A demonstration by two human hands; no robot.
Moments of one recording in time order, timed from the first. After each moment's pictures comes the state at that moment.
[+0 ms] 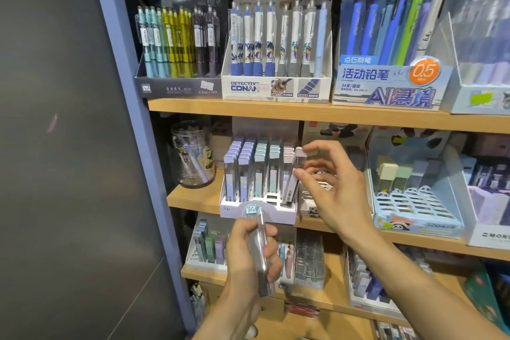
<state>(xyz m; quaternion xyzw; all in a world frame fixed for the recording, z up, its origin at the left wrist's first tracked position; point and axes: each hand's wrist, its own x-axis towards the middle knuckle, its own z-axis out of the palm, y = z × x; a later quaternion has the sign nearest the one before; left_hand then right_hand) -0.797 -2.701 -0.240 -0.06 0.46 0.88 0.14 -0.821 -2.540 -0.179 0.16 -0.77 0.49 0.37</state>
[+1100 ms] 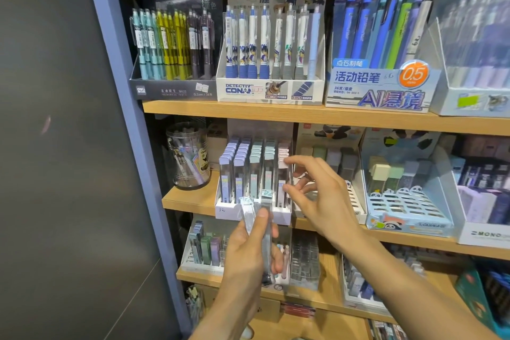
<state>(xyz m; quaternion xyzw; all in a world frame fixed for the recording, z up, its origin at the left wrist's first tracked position) -0.793 -2.696 -0.238 0.04 0.56 0.83 0.05 -0.831 -2.535 -0.197 0.18 -0.84 0.35 0.37</state>
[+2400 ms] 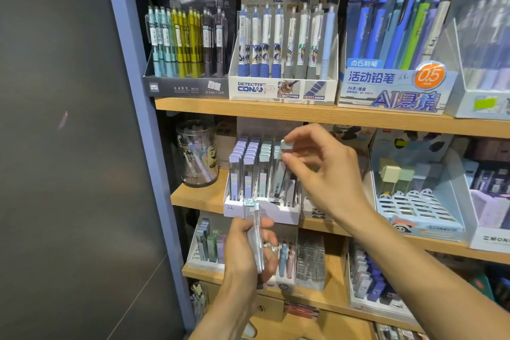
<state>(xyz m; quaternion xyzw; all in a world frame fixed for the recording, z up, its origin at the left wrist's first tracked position) -0.806 -2.709 -0.241 -0.09 0.49 0.86 0.12 -0.820 -2.565 -0.141 0.19 -0.80 0.43 0.37</state>
